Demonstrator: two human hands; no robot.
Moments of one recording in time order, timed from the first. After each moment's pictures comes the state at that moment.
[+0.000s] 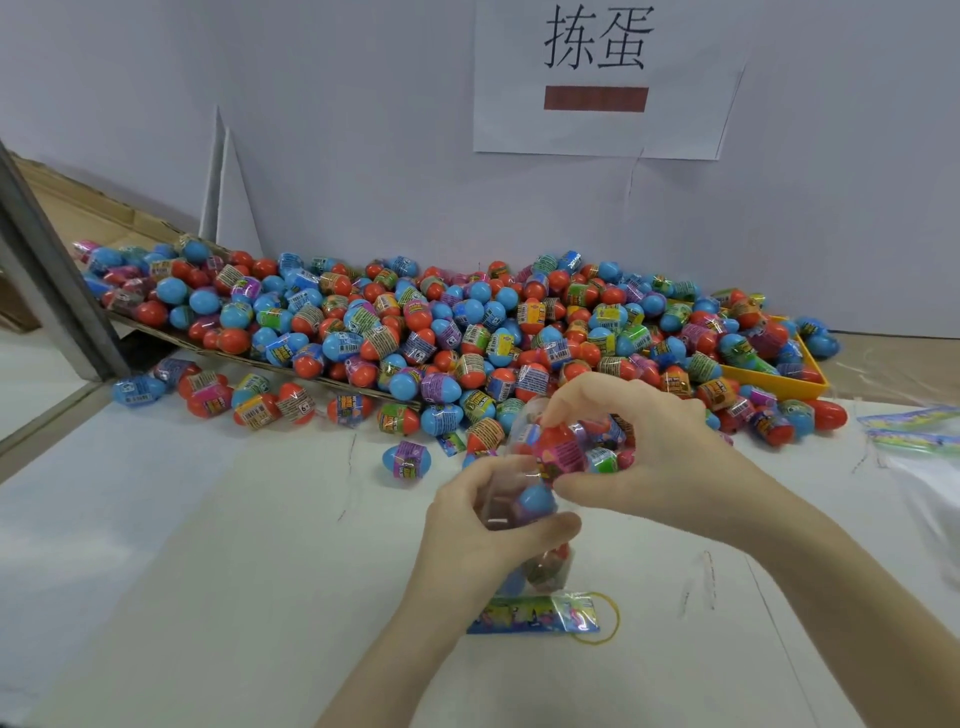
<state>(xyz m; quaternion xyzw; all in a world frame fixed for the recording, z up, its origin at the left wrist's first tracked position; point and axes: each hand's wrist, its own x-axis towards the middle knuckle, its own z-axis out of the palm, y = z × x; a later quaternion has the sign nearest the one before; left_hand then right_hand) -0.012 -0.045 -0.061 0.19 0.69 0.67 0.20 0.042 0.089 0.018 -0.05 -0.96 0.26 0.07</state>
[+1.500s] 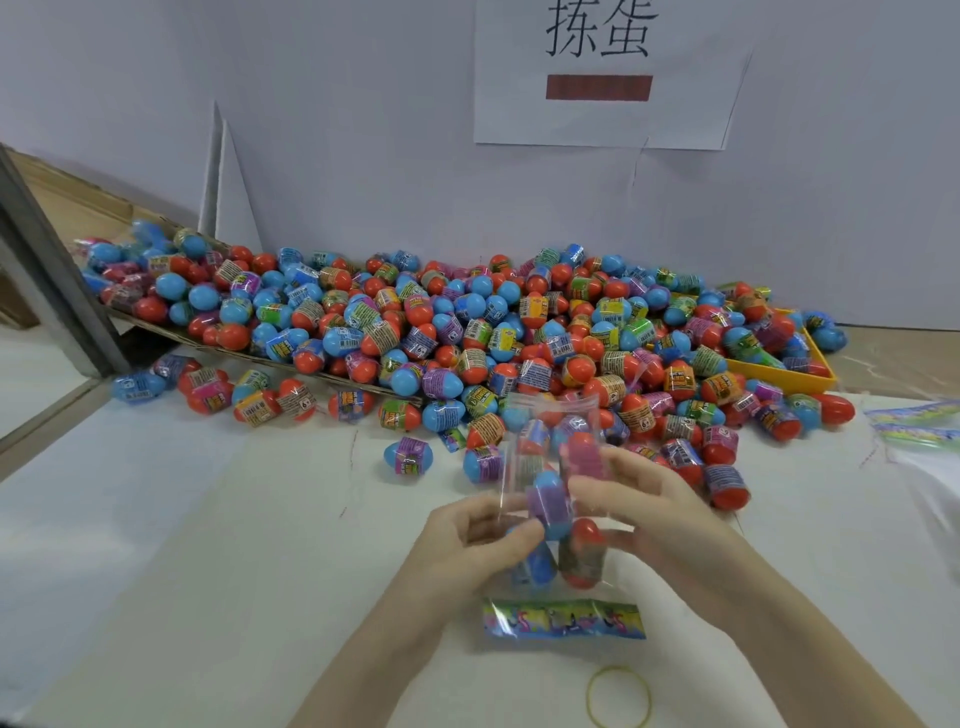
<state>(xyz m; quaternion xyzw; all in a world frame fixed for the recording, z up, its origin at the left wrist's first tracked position) -0.019 -0.061 -0.082 0.18 0.63 0.67 0.34 0.053 0.101 -0.053 -0.15 -0.67 0.72 0.02</state>
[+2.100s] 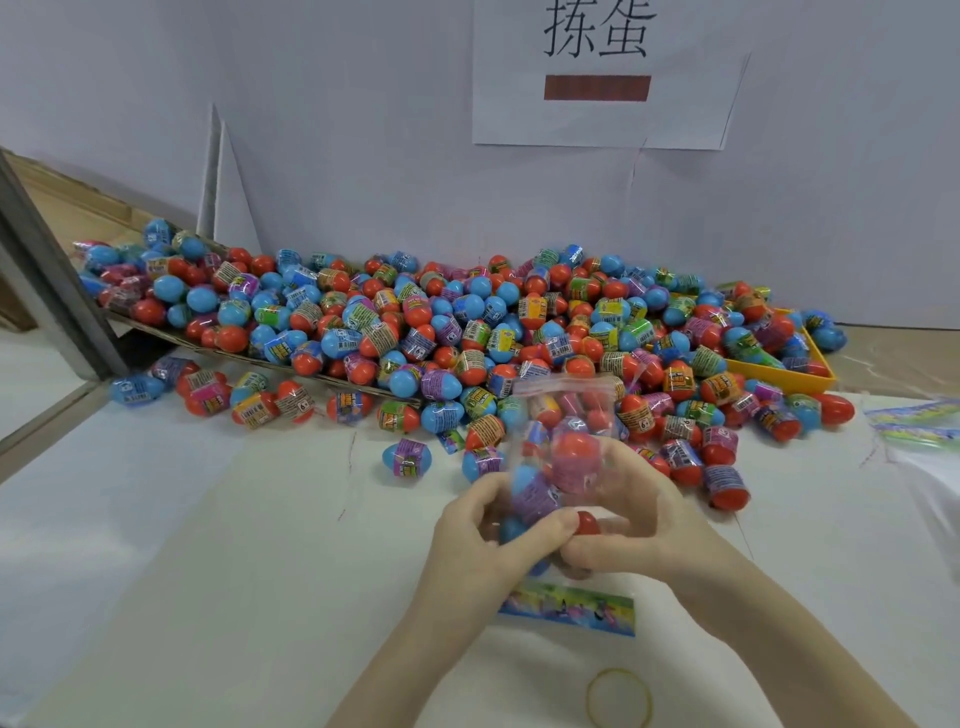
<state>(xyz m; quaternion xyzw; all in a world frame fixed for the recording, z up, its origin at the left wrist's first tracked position) -0.007 -0.045 -0.072 0.22 0.66 0.69 0.20 0.059 0.096 -0.048 -0.07 -0.73 0.68 0.02</state>
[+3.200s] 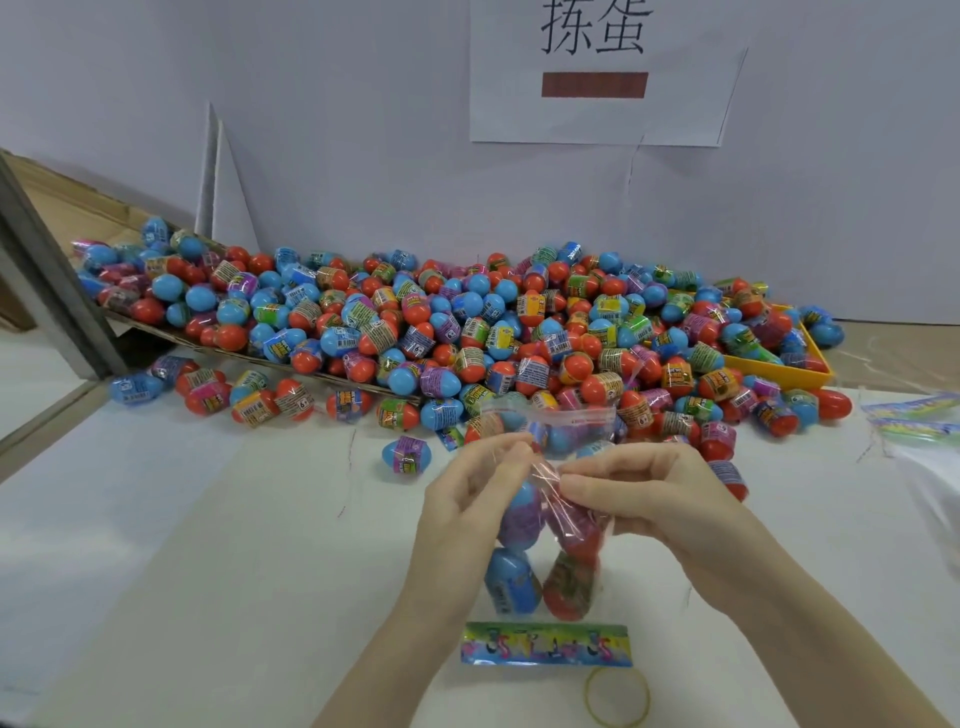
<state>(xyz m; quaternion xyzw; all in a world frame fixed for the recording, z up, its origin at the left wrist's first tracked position) -0.008 -0.045 -0.054 0.17 0.61 0.75 0.19 0.057 0.094 -0.024 -0.18 -0.72 0.67 0.04</state>
